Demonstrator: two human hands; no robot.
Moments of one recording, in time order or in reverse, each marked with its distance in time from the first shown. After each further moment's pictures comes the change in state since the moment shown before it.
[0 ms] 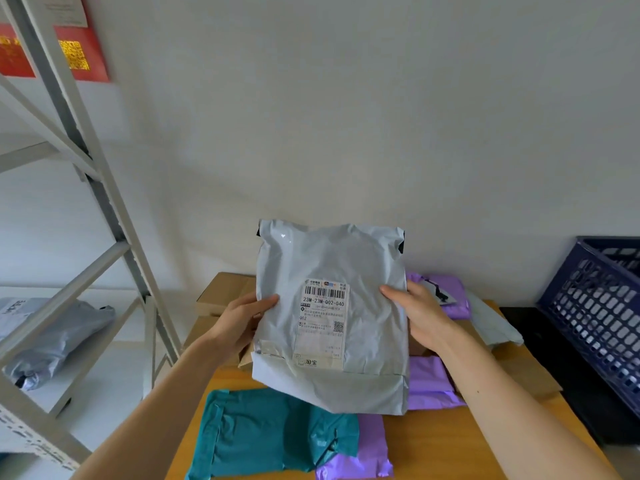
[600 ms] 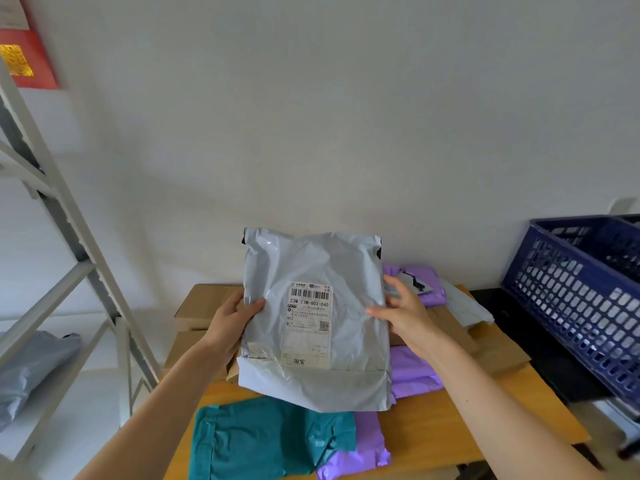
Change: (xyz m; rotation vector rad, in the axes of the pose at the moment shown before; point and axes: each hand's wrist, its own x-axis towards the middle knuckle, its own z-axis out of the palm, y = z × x) left_hand 0.017 -0.005 -0.007 0.014 0.037 0.079; right_hand -0.021 0.024 0.002 -0.142 0.097 -0.105
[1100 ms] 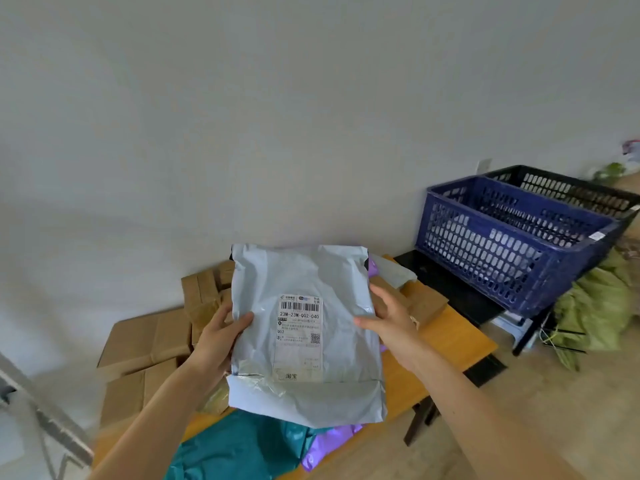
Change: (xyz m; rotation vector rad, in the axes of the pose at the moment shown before) left_hand 0.008 -0.012 0.030 0.028 -0.285 -0.080; right_hand -0.077 0.028 -0.016 0.027 0.272 -0.004
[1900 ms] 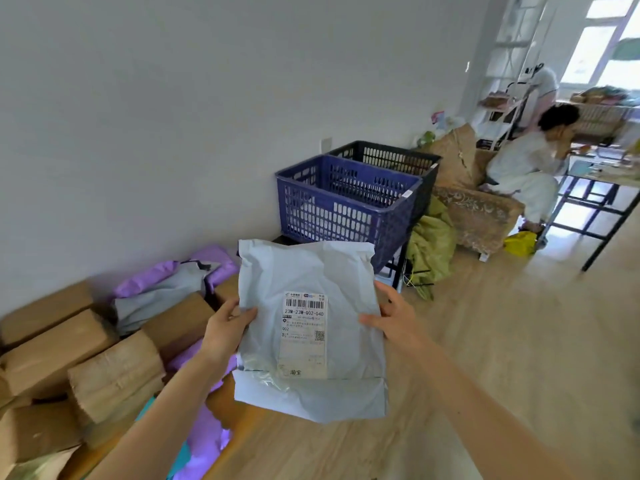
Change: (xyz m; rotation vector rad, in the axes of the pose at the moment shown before) left_hand 0.012 -0.079 0.264 0.285 -0.289 -0.006; right_hand -0.113 0.026 -0.243 -0.017 0.510 -0.014
